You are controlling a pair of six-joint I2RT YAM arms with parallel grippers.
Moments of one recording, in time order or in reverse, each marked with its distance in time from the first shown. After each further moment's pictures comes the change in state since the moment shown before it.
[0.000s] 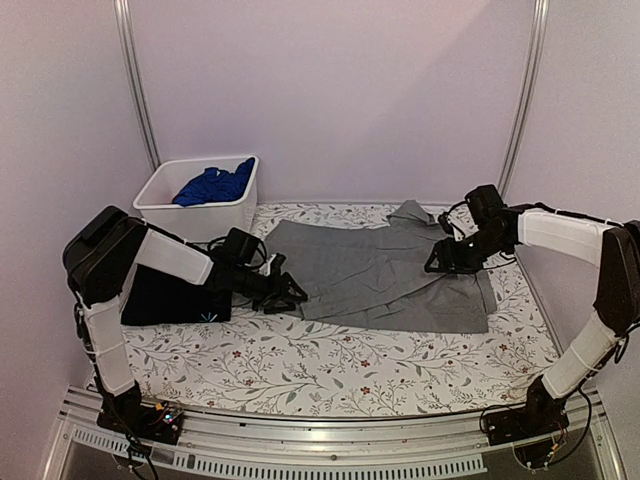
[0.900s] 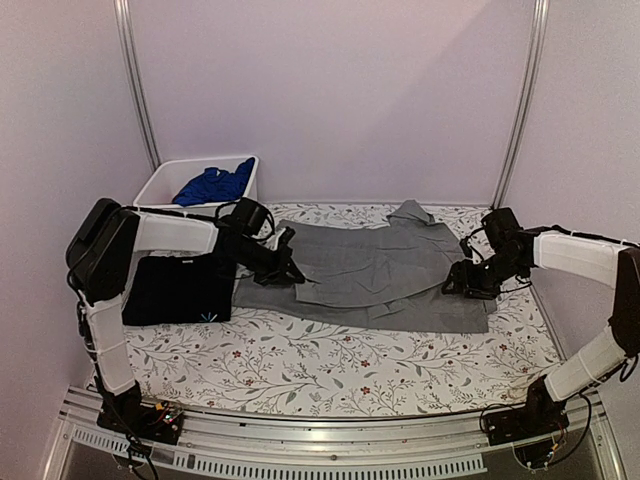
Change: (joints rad) left arm 0.014 0.030 0.300 -0.350 -0.051 0.246; right arm -0.056 -0.141 -0.225 0.000 0.056 0.109
